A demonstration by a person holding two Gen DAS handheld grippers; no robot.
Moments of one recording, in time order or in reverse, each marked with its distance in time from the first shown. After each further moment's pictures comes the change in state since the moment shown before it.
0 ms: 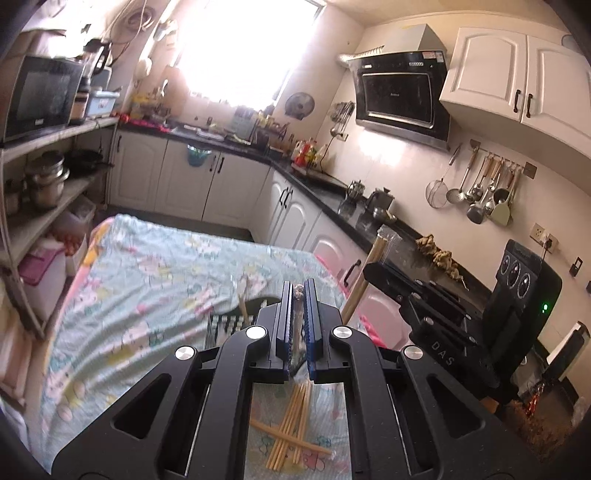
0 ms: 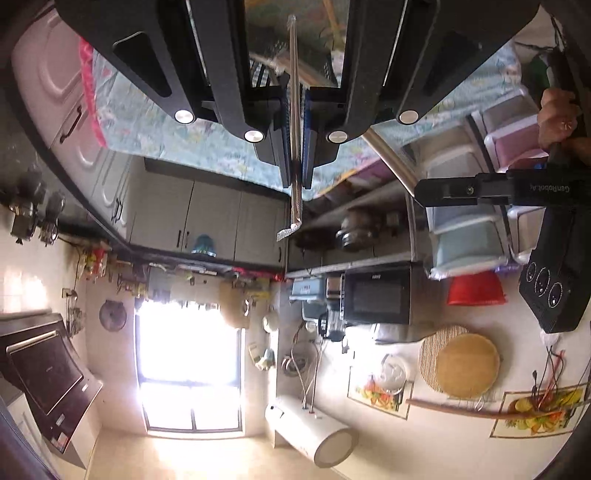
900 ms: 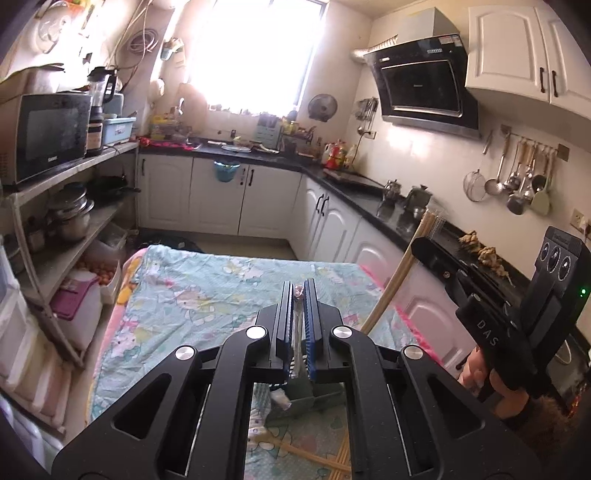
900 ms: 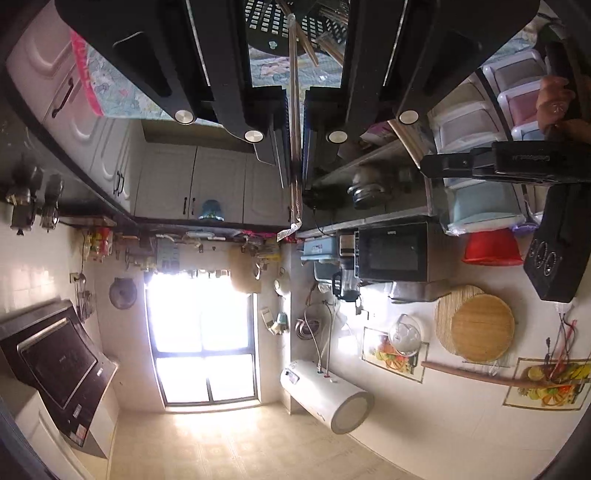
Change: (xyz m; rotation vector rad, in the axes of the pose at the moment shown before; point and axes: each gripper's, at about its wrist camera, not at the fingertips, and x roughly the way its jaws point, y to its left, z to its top) left arm 0.042 0.022 0.032 0.085 0.003 0.162; right arm 0.045 -0.041 0.010 0.061 -0.128 -0.017
